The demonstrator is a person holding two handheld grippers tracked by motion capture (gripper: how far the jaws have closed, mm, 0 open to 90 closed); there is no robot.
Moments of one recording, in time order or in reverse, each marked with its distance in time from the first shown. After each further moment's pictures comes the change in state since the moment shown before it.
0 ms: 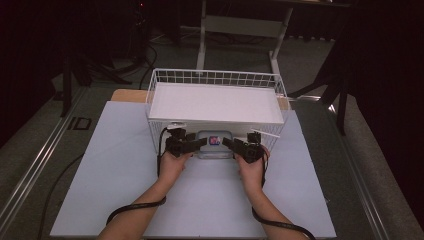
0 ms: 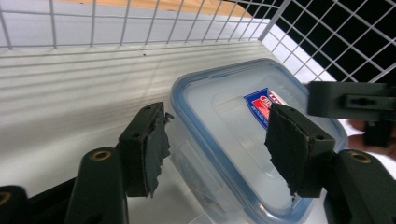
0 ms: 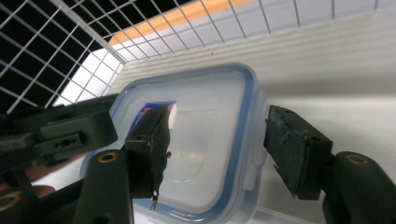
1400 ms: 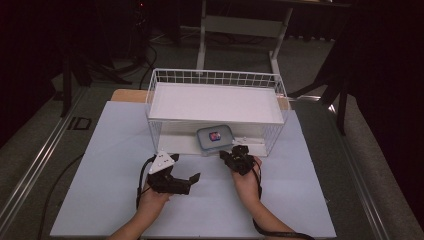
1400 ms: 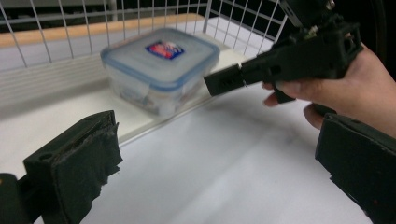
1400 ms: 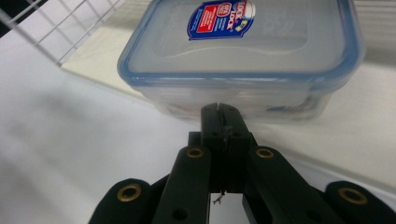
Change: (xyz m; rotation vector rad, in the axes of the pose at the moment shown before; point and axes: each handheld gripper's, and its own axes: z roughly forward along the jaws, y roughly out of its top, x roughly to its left) left arm -0.053 -0.058 -0.094 -0.087 -0.029 0.261; right arm 0.034 -0.033 0.000 0.119 -0.063 -0.278
